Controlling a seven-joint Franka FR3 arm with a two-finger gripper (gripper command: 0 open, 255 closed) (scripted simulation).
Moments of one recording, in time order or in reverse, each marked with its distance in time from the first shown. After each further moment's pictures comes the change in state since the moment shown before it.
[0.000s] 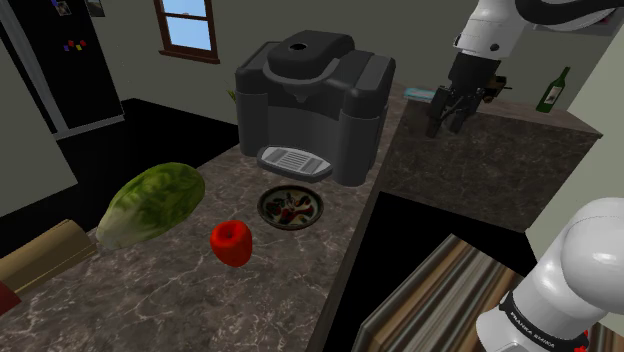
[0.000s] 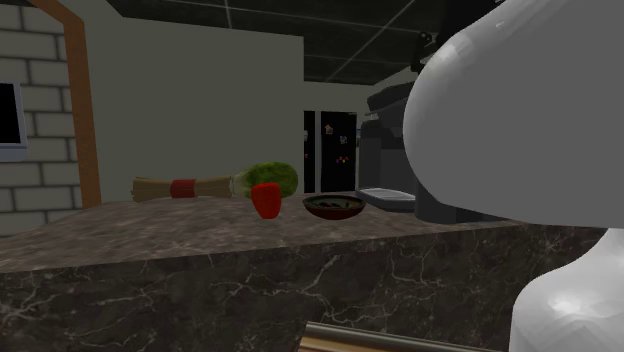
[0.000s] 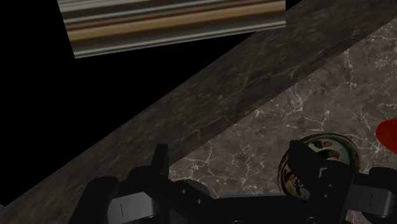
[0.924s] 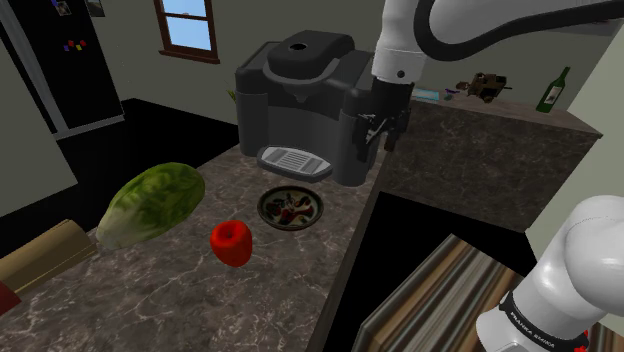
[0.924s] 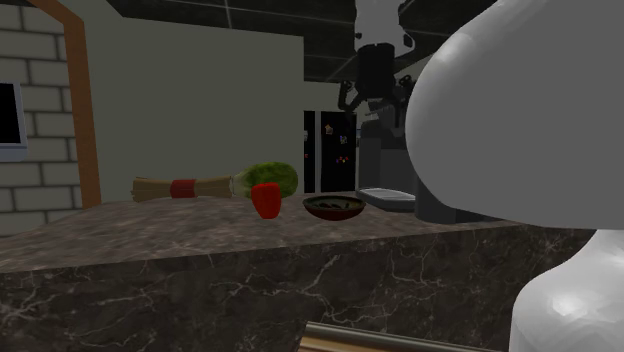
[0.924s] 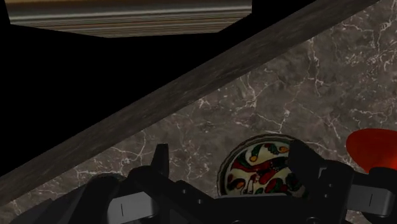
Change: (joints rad) arm 0.094 0.340 0.228 0.133 0.055 0.157 0.176
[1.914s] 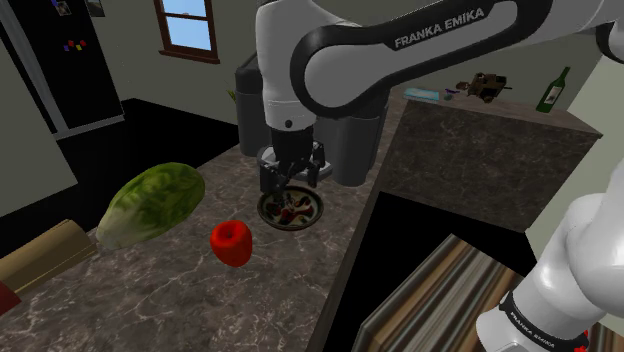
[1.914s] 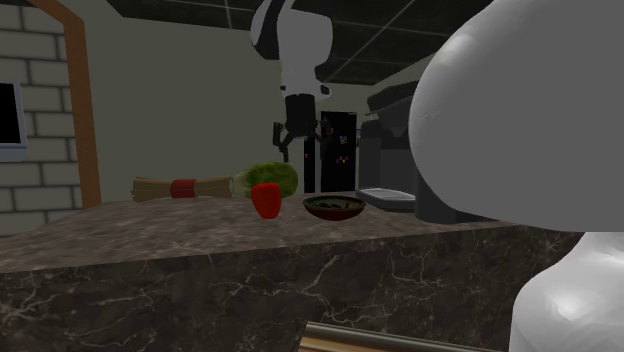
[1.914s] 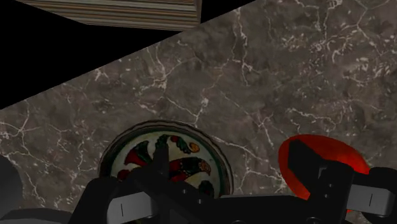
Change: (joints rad) arm 0.098 0.526 0.223 0.361 -0.146 0.054 0.267
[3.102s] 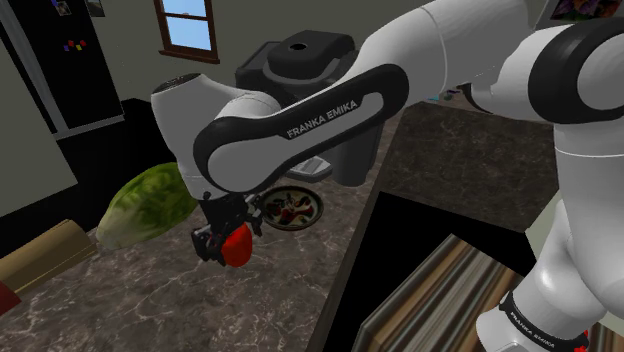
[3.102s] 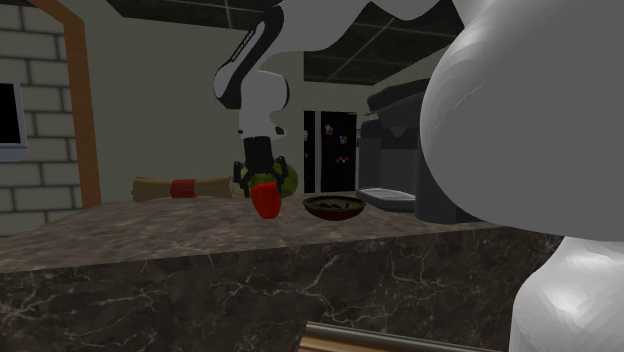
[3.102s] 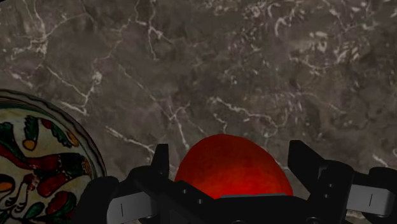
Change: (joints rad) arm 0.192 0.479 0.026 0.386 -0.203 -0.039 0.169
